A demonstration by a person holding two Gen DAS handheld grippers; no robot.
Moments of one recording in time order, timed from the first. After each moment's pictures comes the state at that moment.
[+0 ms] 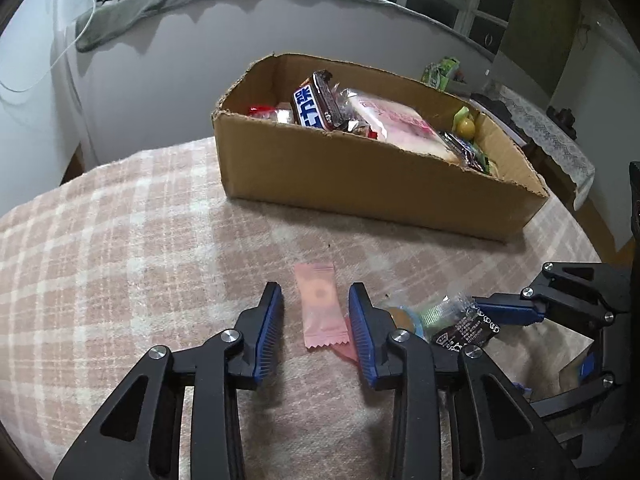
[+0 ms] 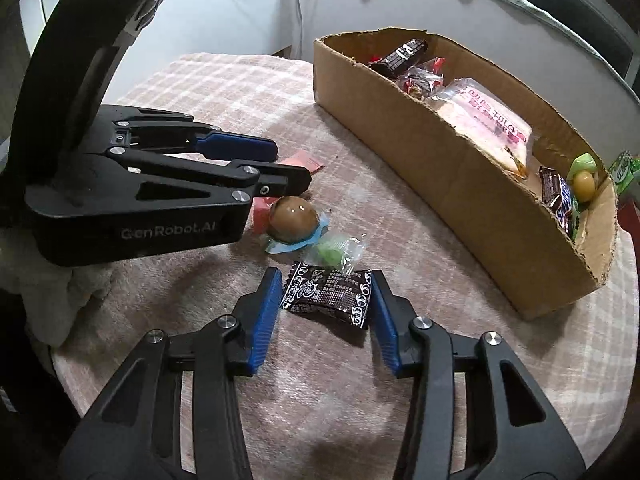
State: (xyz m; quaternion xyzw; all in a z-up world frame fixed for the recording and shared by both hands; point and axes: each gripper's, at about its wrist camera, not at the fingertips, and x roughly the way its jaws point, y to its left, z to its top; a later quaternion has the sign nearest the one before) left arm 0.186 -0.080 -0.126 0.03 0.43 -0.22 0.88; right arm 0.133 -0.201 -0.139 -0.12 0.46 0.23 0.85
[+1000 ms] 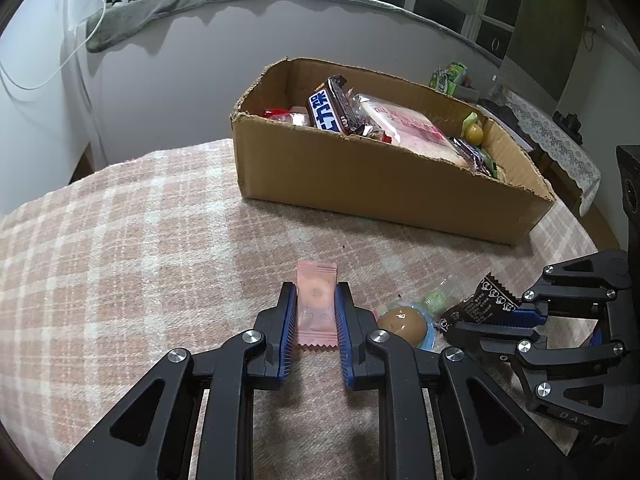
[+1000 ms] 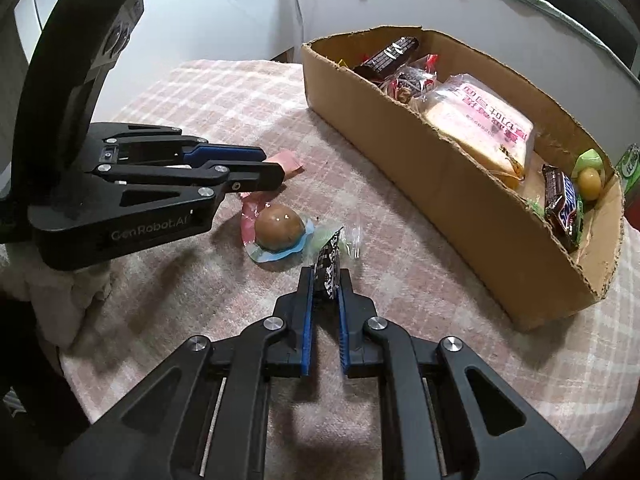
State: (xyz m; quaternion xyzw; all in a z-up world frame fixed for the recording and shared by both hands) left arm 0.182 -0.070 -0.125 0.02 0.42 -0.21 0.88; right arm 0.145 -0.213 -0.138 -0.09 0.46 0.25 0.85
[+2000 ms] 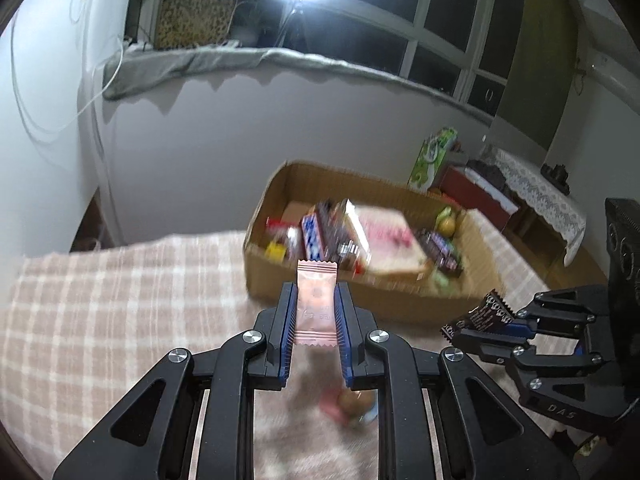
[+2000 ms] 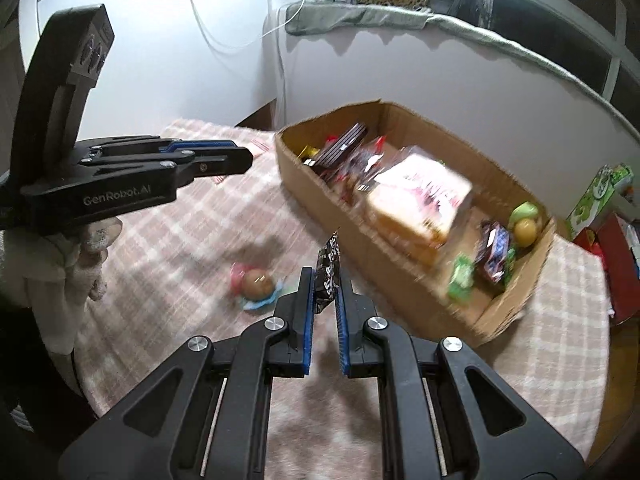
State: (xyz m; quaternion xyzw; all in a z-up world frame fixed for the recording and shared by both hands) left arm 0.187 -0.061 -0.048 -0.03 0.34 -0.21 0.92; right arm 0.143 -0.245 -0.069 -0.08 0.39 0.22 0.89
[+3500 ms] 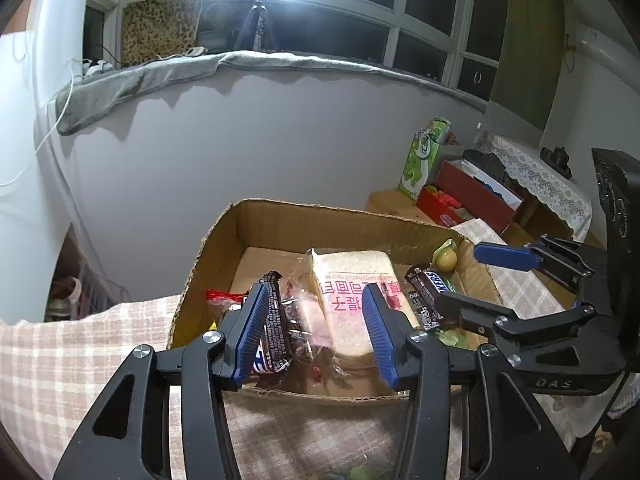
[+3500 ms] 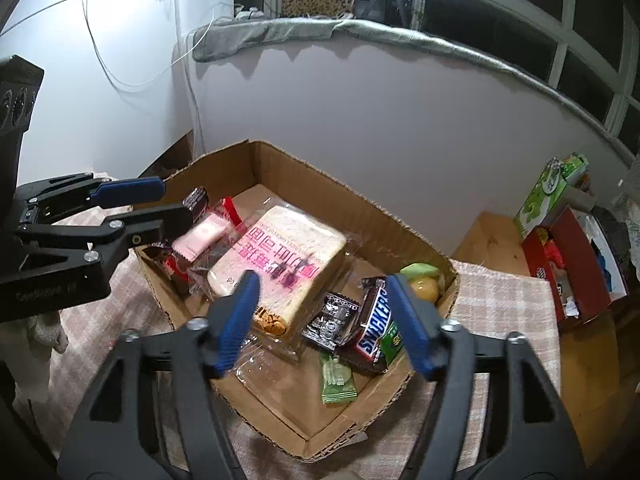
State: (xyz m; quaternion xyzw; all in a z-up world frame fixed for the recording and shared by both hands) left arm 0.241 -0.125 -0.046 0.02 0.34 -0.23 0.91; right arm 0.230 -0.306 -0.062 -0.06 0.38 0.12 0.92
